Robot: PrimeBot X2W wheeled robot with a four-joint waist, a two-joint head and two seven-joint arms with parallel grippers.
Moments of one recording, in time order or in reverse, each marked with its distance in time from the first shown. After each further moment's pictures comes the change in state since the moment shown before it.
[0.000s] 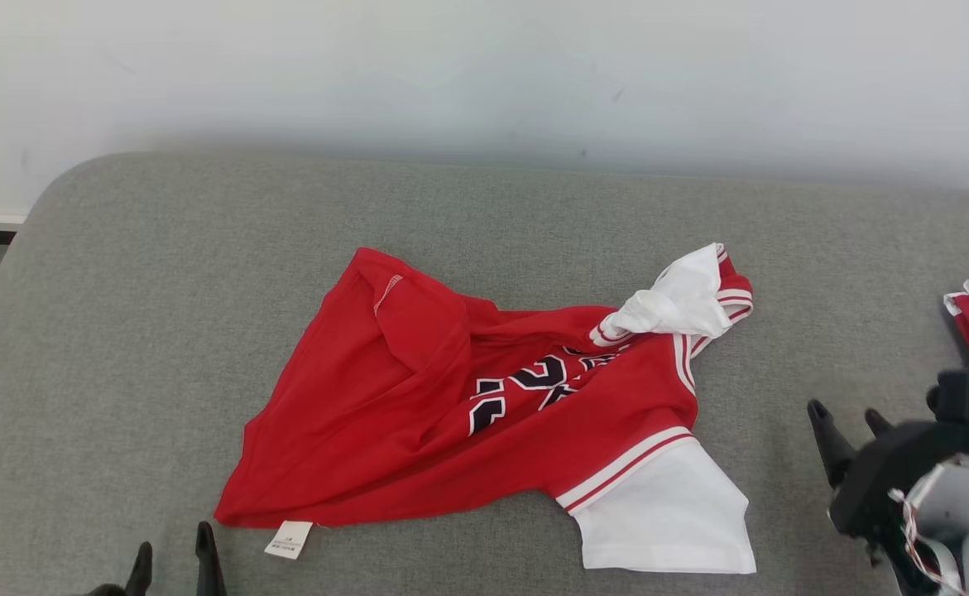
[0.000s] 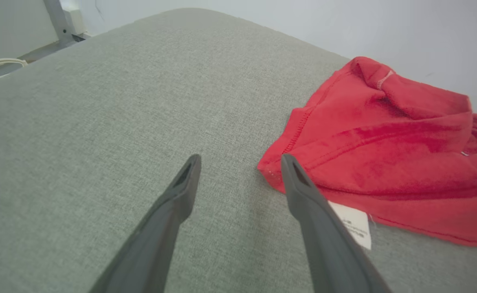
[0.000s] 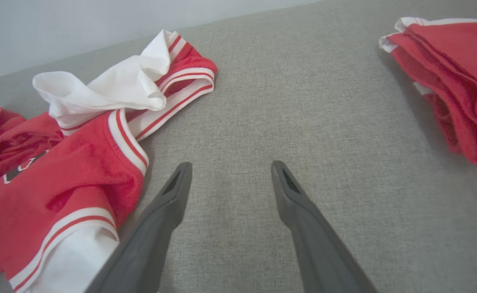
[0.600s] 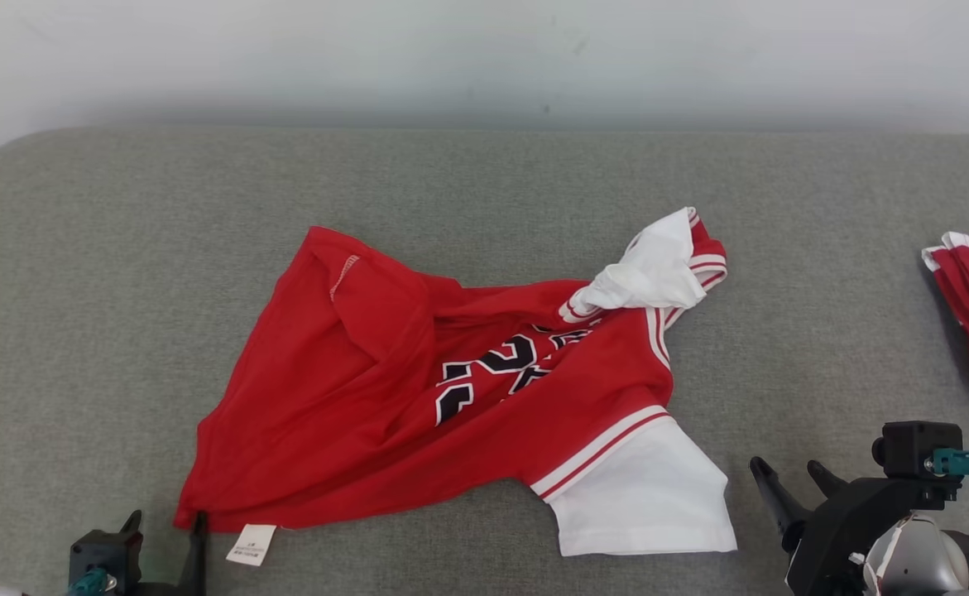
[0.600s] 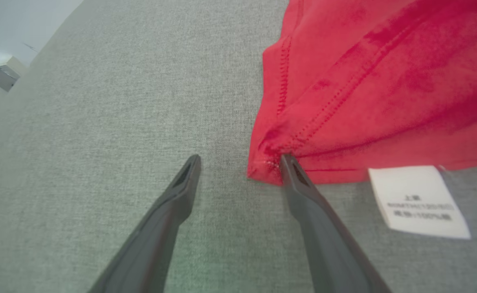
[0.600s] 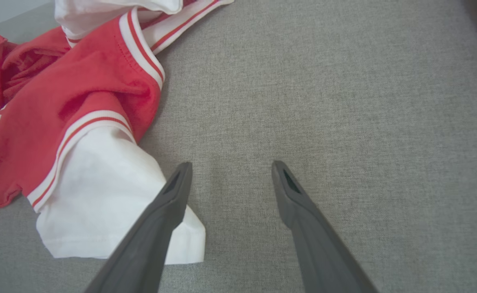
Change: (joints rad) left arm -0.132 0.196 -0.159 0.107 0.199 -0.044 0.153; right arm 0.197 0.067 0.082 -0.252 0.025 0.000 0.118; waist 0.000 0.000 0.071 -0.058
